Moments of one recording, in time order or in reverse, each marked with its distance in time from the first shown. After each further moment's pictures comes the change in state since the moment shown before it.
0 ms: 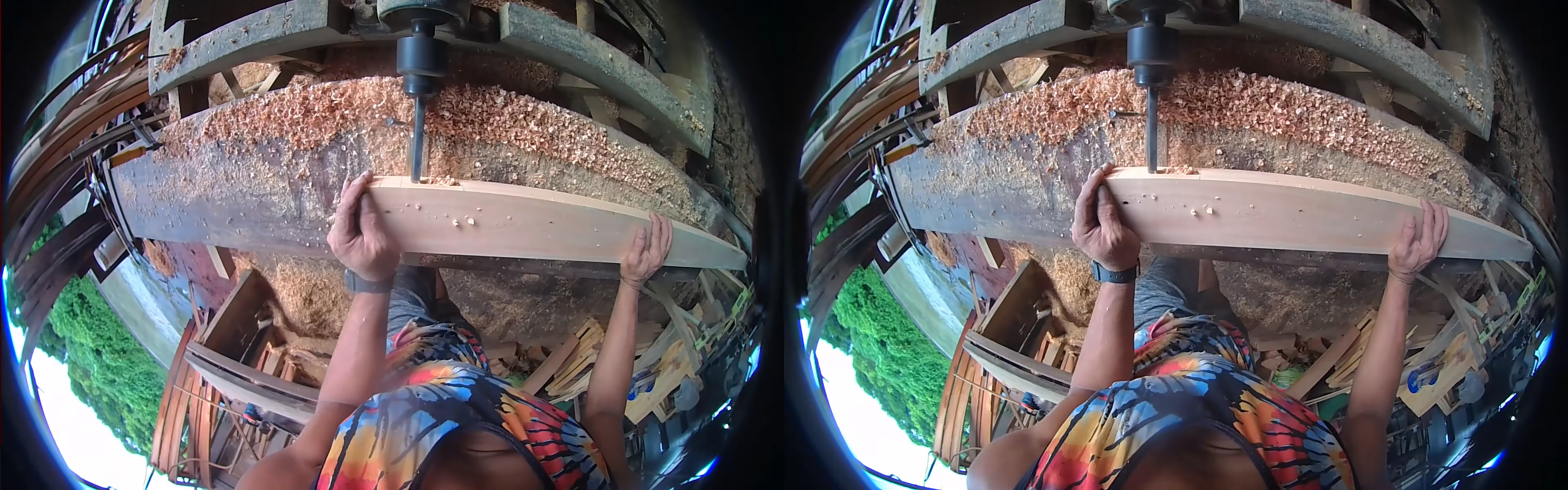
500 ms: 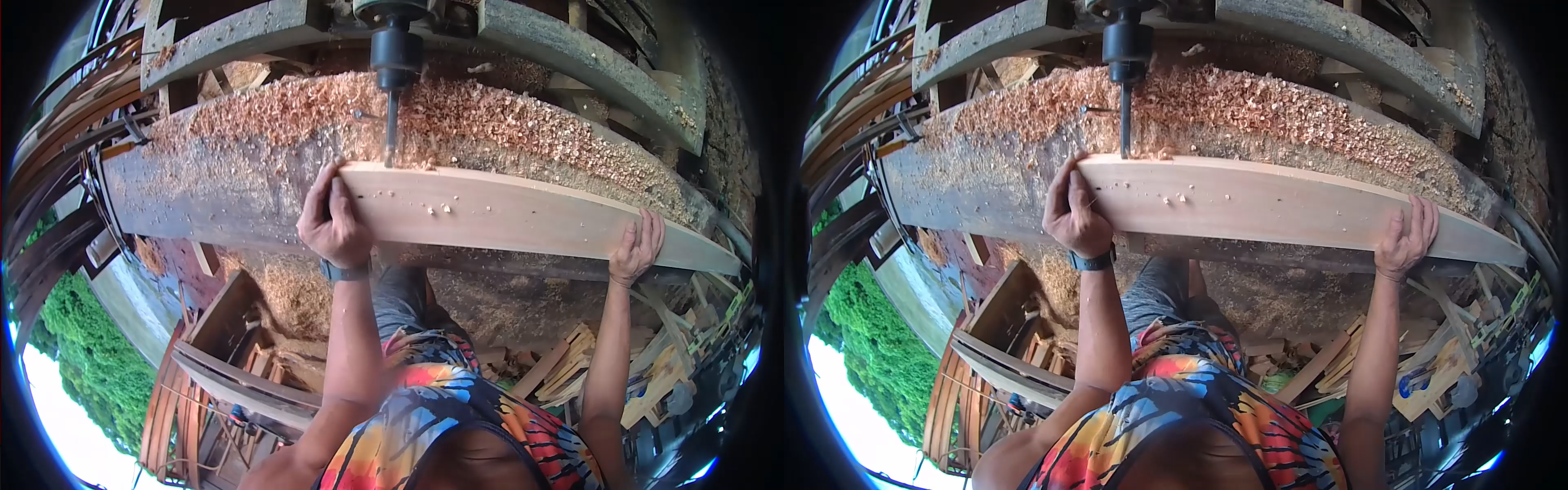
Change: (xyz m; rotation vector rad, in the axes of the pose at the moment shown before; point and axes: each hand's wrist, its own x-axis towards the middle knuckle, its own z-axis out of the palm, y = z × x) left_hand 0.012 0.000 0.014 -0.156 0.115 -0.019; right_hand 0.010 -0.007 0.002 -0.017 0.022 0.003
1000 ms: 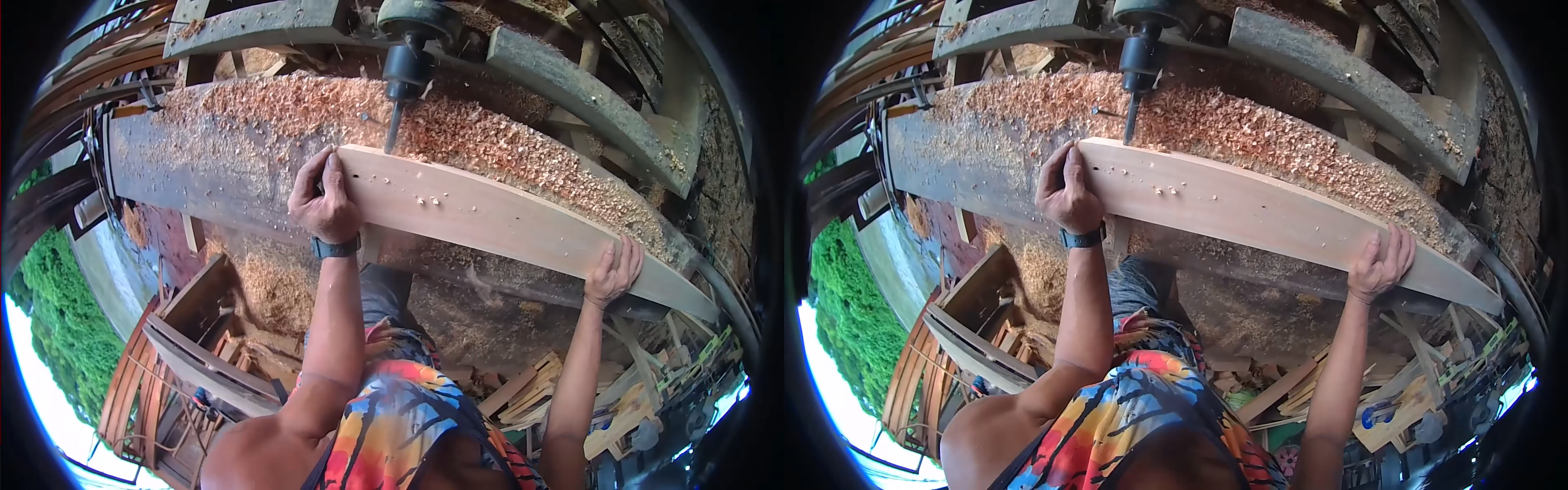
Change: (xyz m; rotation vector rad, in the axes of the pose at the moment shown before) left_hand 0.013 0.007 0.022 0.074 0.197 -0.054; right_hand 0.017 -0.005 0.002 -0.023 0.015 -0.014
